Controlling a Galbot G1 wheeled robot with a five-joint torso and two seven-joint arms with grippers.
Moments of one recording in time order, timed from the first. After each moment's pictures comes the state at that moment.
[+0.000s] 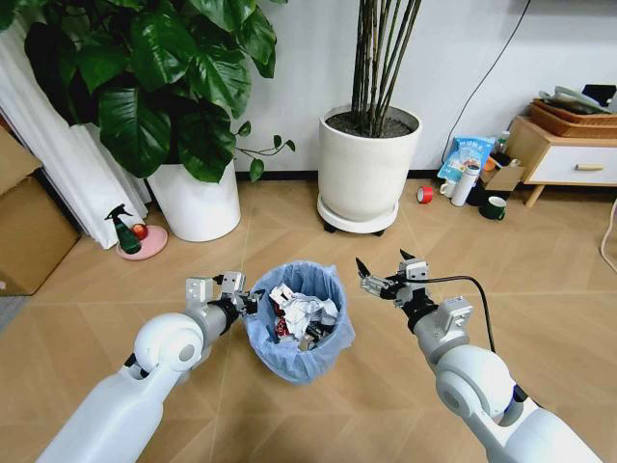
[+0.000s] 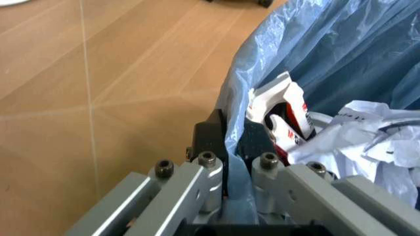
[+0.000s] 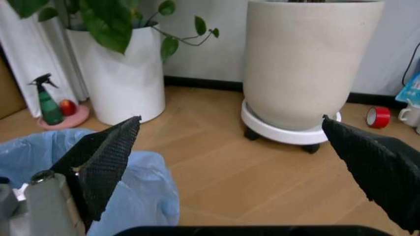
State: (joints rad) left arm 1.03 -0.98 -0.21 -2.00 -0.94 0.74 -0.28; right arm -1.26 0.99 0.24 2.16 0.51 -0.25 0.27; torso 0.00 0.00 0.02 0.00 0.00
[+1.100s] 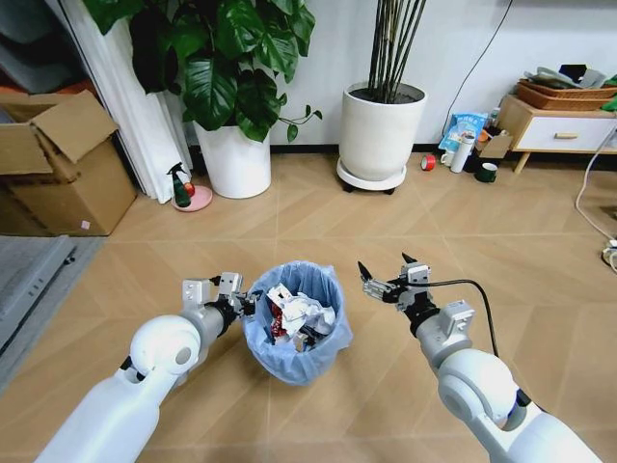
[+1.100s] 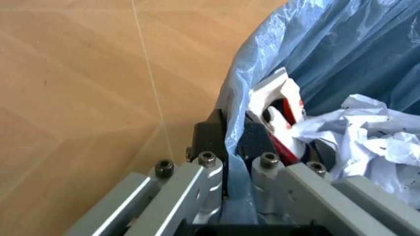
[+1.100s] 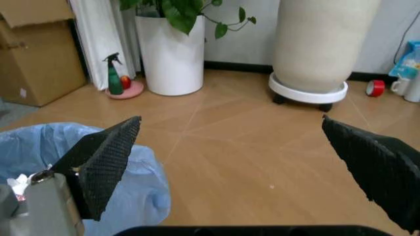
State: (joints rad) left arm 1.05 -0.98 -0.22 -2.02 -0.94 0.74 -0.28; right arm -1.30 0.98 0.26 2.17 0.50 -0.24 0.27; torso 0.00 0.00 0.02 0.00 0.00
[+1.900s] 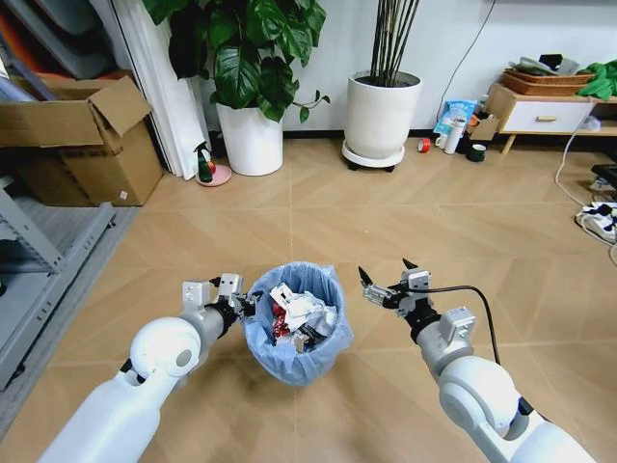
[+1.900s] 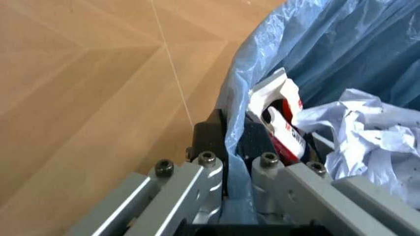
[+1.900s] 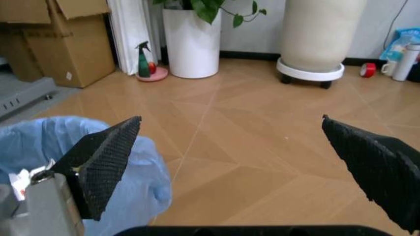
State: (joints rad) left arm 1.06 -0.99 -0.22 -2.02 -0.93 0.74 -0.28; right arm -1.33 0.98 0.28 2.18 0.49 -0.24 0.27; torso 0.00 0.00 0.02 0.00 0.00
